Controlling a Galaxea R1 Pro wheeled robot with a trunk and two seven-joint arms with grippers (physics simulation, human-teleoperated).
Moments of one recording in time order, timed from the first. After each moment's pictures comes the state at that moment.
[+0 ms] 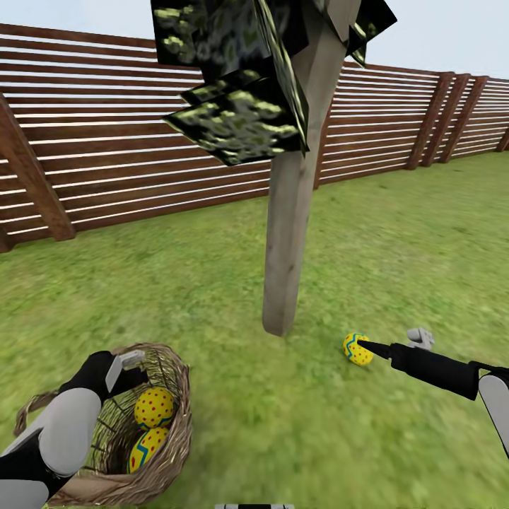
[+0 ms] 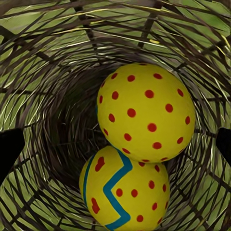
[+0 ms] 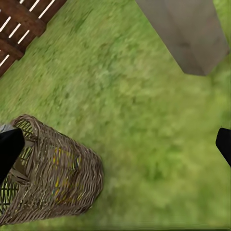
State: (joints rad) left arm -0.91 0.10 0.74 -0.40 -0.42 0.72 0.02; right arm -0.34 -0.35 -0.26 -1.58 -0.62 1.04 0.56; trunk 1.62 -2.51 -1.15
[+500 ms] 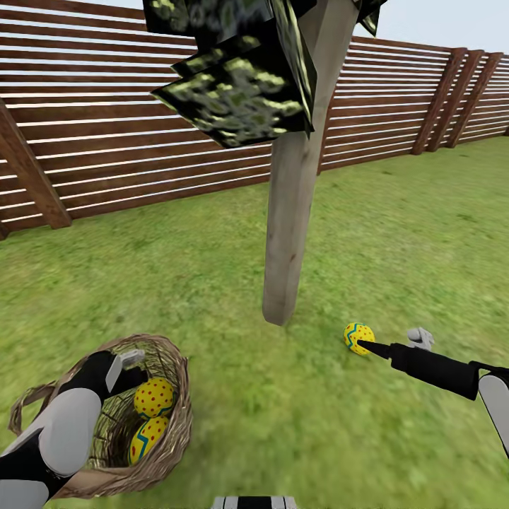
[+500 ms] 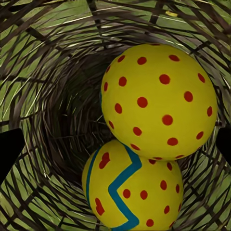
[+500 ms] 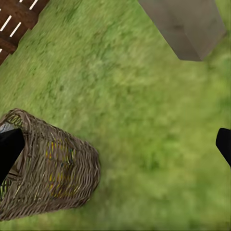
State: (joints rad) left arm -0.91 0.10 0.74 -0.40 -0.42 0.71 0.02; right arm -0.34 -0.35 -0.26 -1.58 -0.62 1.04 0.56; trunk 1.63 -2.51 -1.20
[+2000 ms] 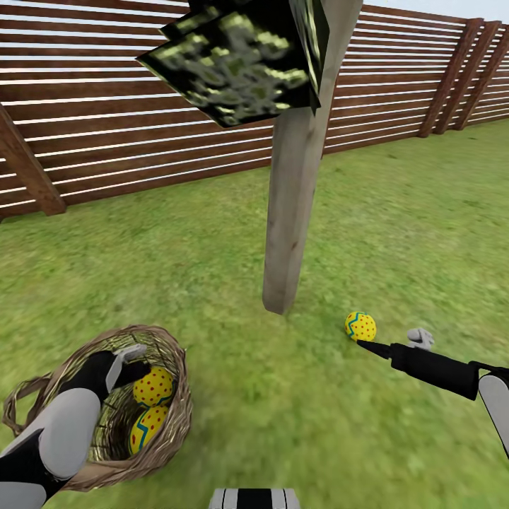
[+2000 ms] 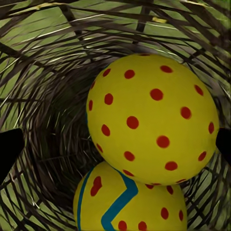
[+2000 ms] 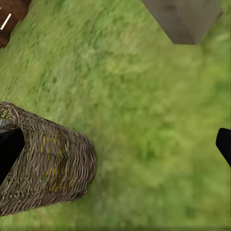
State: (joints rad) left arm -0.90 0.11 0.69 -0.40 -0.41 0.61 -0.05; right arm -0.34 -0.35 -0.26 -1.58 -0.62 1.04 0.56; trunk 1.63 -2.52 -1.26
